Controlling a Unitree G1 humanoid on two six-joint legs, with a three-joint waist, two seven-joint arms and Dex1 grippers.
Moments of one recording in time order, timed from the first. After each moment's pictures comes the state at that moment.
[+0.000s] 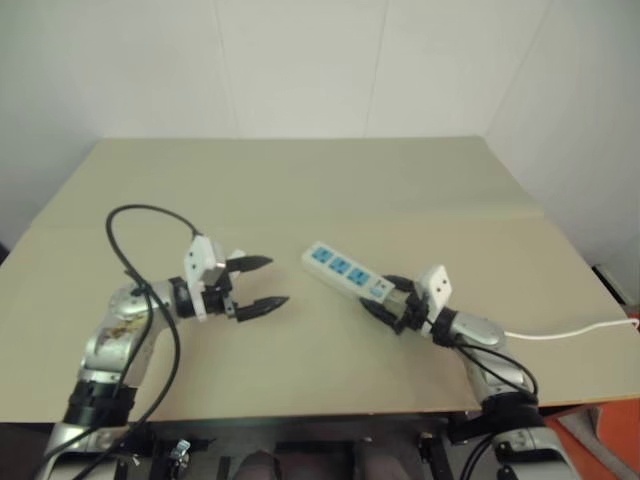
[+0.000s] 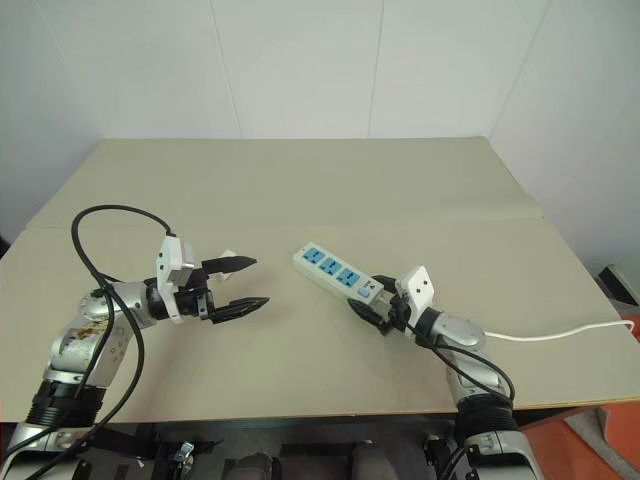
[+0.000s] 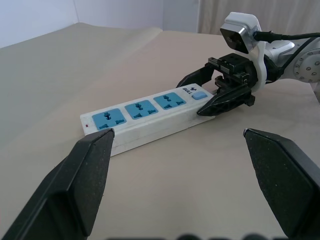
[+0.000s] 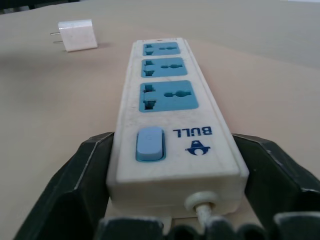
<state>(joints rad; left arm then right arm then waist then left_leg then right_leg) -0.39 0.62 0.04 -0.01 -0.47 0.27 -1.11 -0.39 -0.35 -0.01 0.37 0.26 -0.06 0.87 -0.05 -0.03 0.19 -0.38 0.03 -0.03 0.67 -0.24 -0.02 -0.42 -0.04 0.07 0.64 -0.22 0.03</state>
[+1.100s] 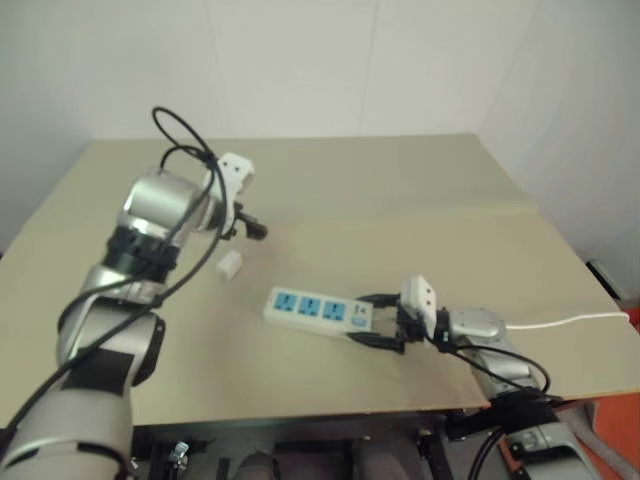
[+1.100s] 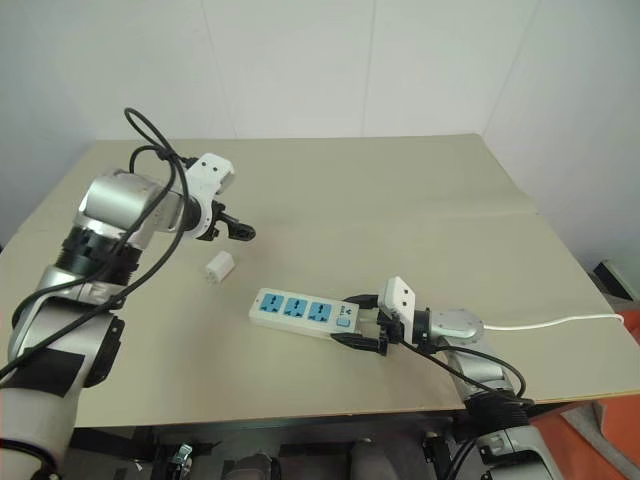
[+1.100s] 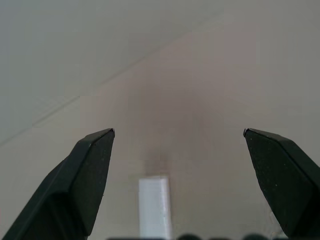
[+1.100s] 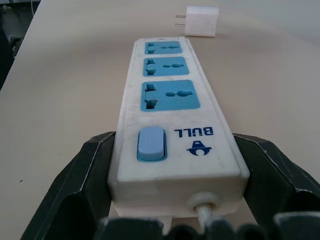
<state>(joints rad) -1.26 0.59 -0.35 0.57 -0.18 1.21 -0.58 -0.40 -0.44 0.13 0.25 0.26 -0.04 1.18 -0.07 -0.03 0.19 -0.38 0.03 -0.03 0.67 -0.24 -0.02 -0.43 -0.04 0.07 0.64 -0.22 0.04</state>
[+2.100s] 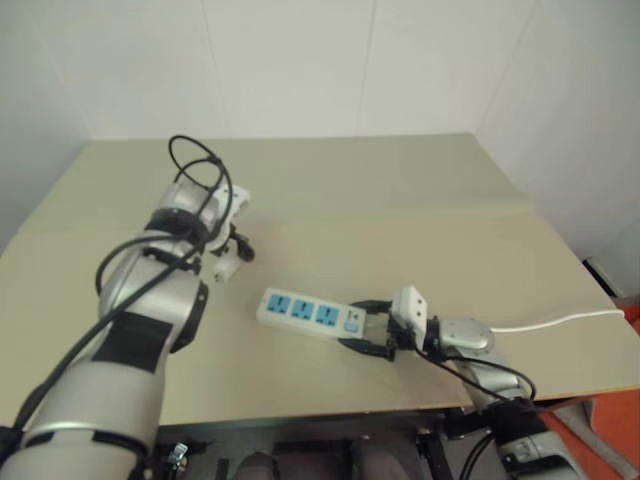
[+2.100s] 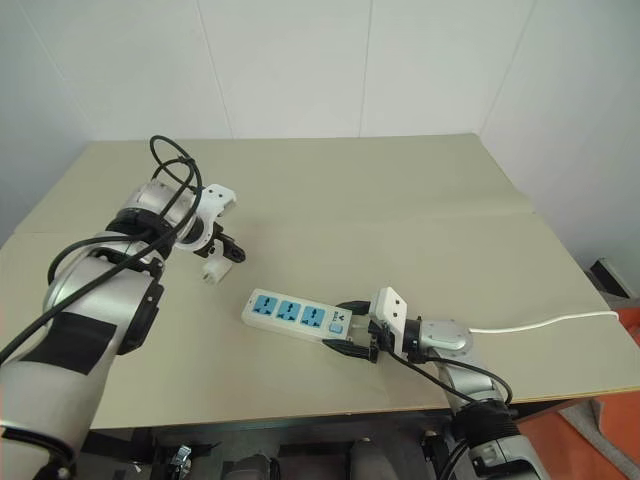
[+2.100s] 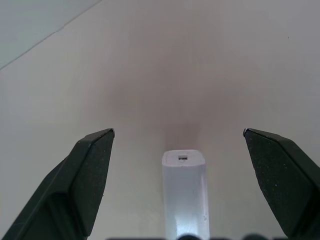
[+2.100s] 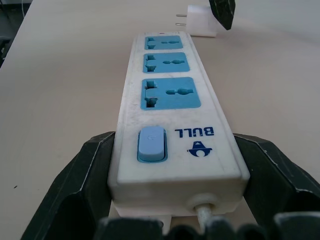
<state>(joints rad) -1.45 0.42 -0.33 1.31 0.15 0.85 -0.79 -0.35 -0.41 0.16 0.25 0.24 -0.10 1.11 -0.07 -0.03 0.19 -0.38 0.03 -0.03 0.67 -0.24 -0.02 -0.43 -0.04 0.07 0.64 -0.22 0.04</state>
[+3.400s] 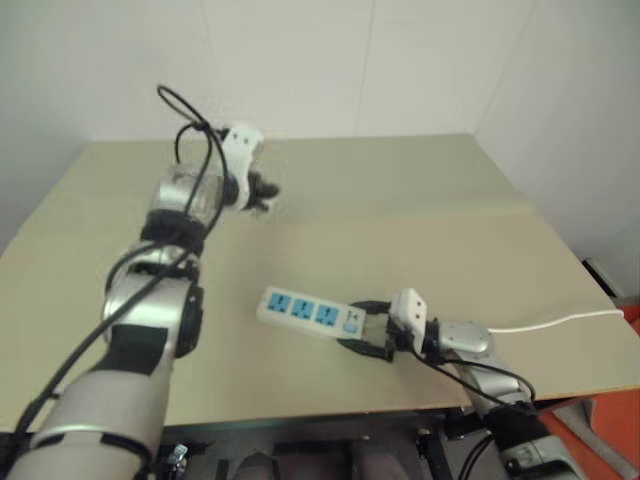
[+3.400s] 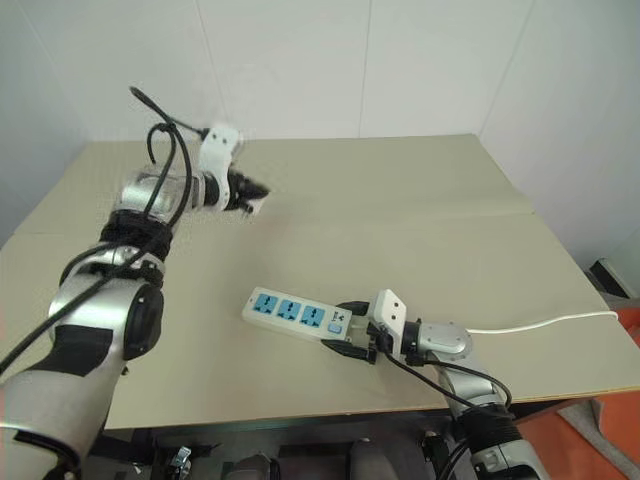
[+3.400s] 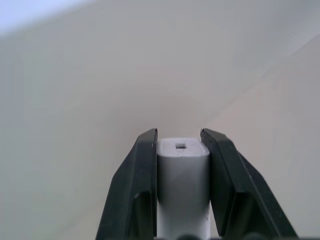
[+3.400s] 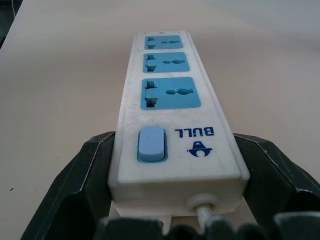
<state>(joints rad) -1.20 0.39 0.08 0.70 -0.11 0.48 -0.77 -0.33 -0.43 0.18 0.21 0.24 -0.10 1.07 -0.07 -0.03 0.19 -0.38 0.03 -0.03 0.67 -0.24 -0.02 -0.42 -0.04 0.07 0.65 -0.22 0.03</state>
